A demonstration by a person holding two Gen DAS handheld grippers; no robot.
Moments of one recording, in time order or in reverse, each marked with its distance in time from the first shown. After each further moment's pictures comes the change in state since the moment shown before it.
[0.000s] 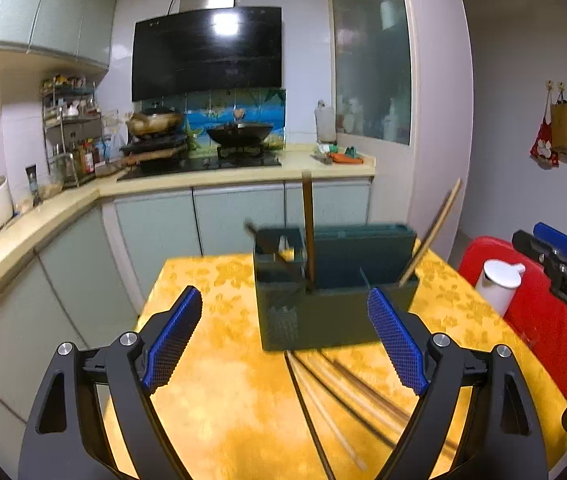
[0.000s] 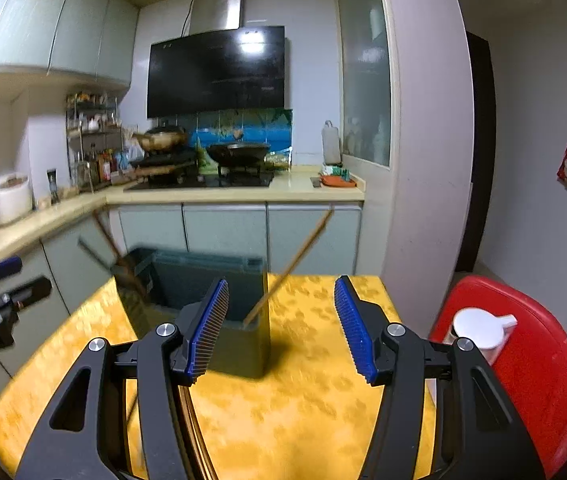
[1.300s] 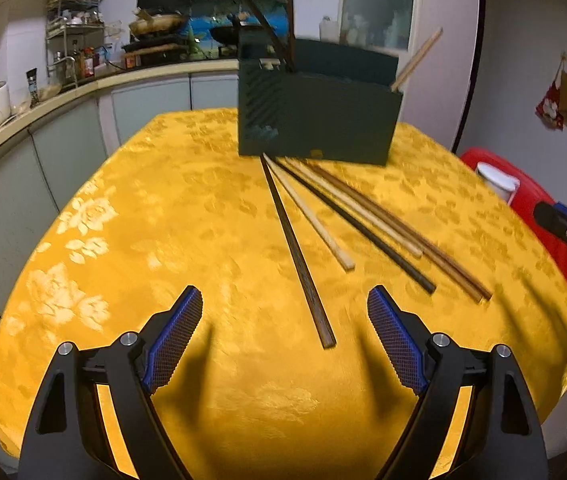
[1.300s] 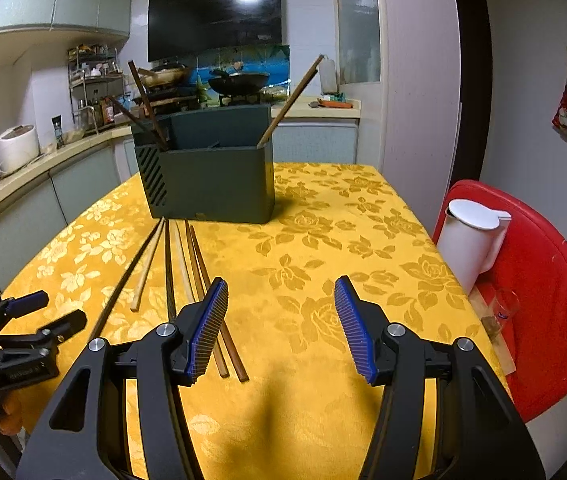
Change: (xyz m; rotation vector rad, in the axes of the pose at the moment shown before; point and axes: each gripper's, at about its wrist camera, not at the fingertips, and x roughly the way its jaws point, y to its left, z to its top) left arm -0.005 -0.029 -0.170 -0.071 0.277 -0.020; right arm -0.049 0.008 -0.131 0.043 0.194 0.007
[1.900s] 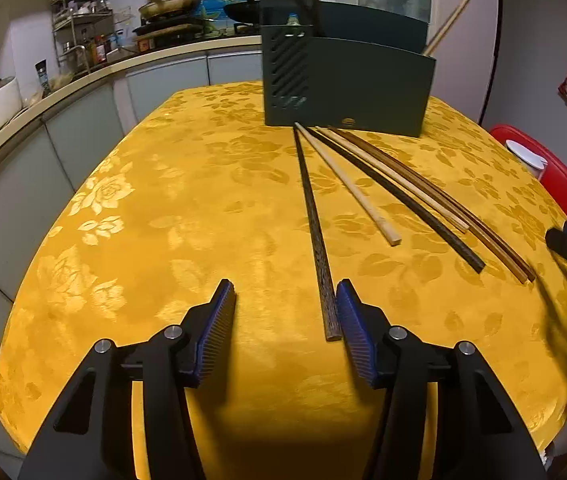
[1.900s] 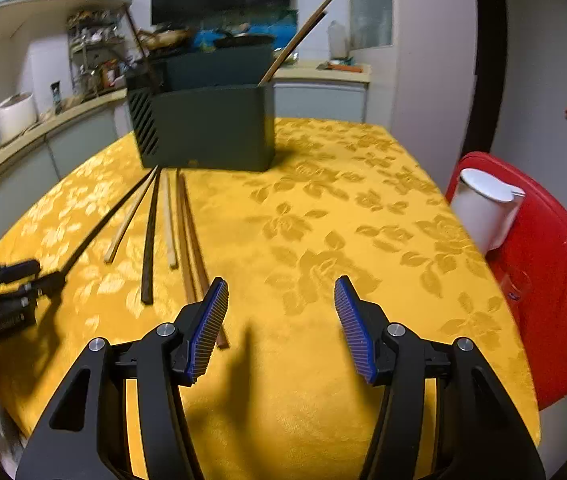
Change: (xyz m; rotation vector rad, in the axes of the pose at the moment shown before) left arm 0.016 0.013 -0.004 0.002 0.070 0.090; right arm 0.036 -0.003 -0.028 -0.048 0.131 0.036
